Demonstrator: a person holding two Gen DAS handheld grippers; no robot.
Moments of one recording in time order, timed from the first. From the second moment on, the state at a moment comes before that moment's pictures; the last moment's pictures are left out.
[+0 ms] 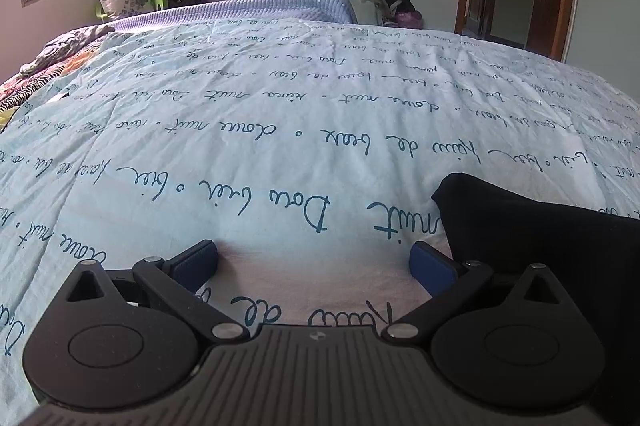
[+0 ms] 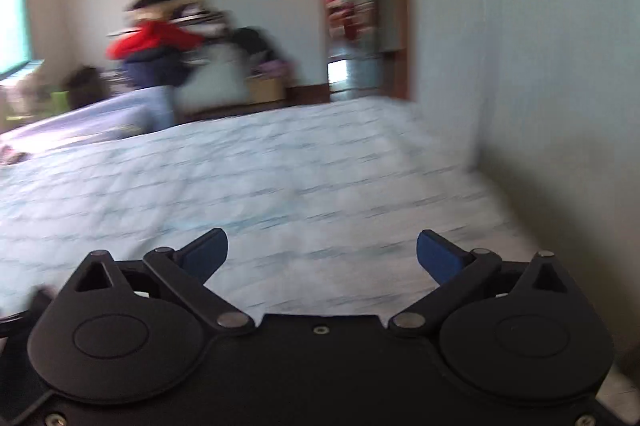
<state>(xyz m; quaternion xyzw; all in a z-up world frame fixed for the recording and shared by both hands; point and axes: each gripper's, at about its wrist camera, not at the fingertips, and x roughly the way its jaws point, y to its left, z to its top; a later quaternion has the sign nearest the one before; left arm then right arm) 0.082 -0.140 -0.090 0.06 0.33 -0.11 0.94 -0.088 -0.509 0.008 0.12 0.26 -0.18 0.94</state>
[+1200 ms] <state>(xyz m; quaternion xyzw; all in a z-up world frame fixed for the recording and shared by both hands) 0.084 -0.135 -0.091 0.05 0.33 -0.11 0.93 -0.091 -0.523 -0.090 0.20 0.29 -0.20 0.91</state>
